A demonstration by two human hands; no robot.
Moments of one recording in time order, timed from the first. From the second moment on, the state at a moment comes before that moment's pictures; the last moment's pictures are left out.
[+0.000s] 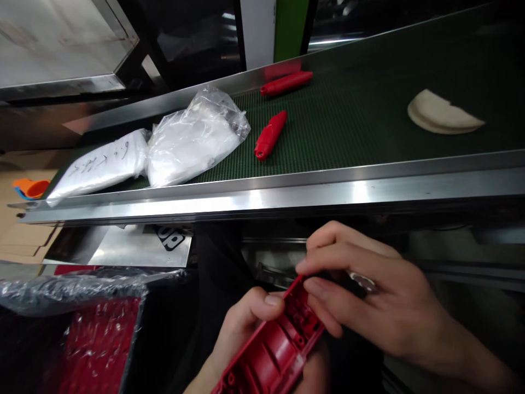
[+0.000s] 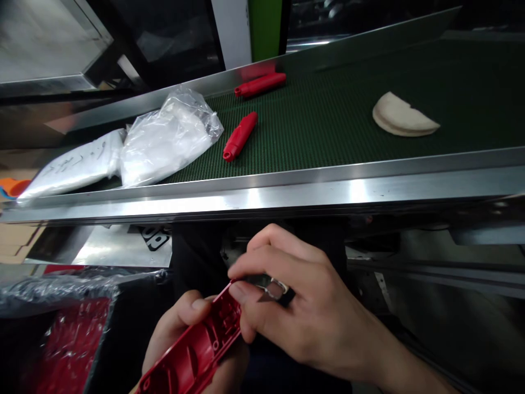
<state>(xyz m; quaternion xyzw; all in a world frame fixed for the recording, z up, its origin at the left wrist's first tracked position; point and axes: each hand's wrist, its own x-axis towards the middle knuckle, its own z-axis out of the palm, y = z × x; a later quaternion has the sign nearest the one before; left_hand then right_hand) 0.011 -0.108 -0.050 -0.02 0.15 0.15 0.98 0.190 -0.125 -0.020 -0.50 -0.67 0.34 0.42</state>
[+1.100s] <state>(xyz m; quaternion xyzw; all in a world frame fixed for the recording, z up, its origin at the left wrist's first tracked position) 0.014 -0.068 -0.028 0.21 0.32 0.47 0.79 0.149 -0.157 -0.026 -0.48 -0.79 0.15 0.34</state>
